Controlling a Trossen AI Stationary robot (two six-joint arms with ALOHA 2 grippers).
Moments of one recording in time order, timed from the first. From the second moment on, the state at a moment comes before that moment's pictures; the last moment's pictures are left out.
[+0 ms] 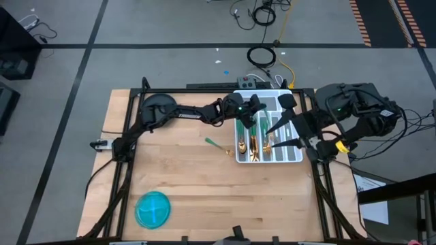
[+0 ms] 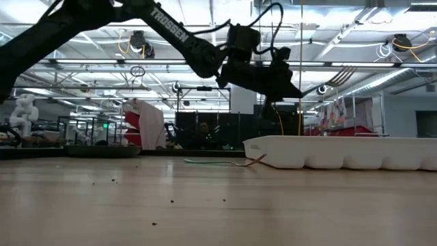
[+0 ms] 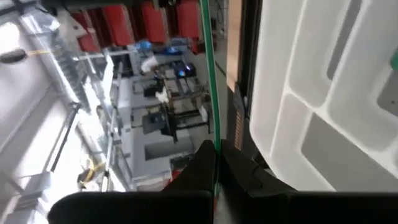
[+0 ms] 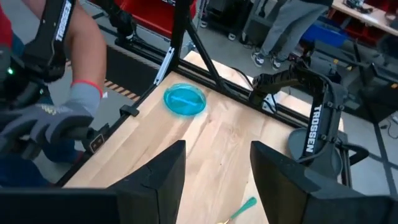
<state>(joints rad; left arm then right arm) 0.27 2.29 1.69 0.43 0.00 1.72 0.19 1.34 2.00 -1.13 -0.10 -0.25</state>
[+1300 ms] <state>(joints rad) 0.25 2.43 1.69 0.40 0.03 1.88 0.30 1.34 2.00 -1.15 -0.10 -0.14</state>
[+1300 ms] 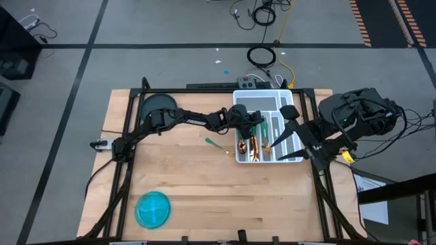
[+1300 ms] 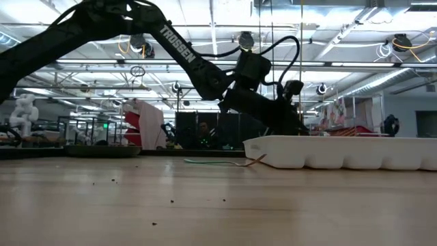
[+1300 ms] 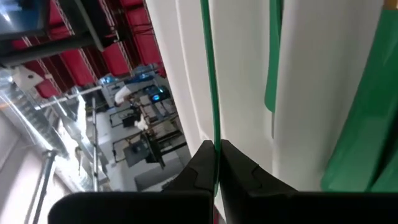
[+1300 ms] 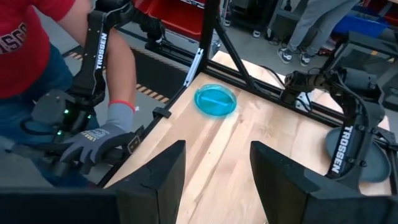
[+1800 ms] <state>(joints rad) 0.24 2.43 1.73 0.32 0.08 1.85 0.31 1.34 2.00 -1.16 -0.11 -0.12</state>
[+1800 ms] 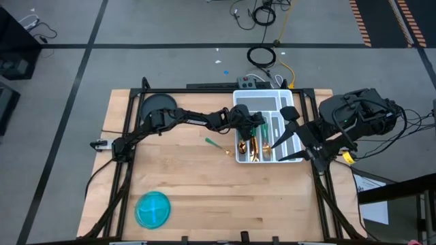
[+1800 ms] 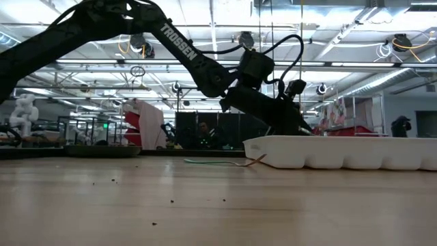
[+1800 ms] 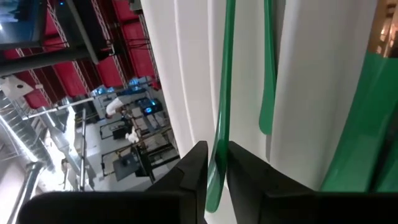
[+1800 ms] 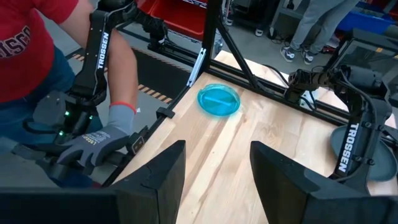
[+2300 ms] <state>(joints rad) 0.23 2.43 1.82 0.14 0.05 1.79 0.31 1.34 2.00 -1.16 -0.11 -0.12</state>
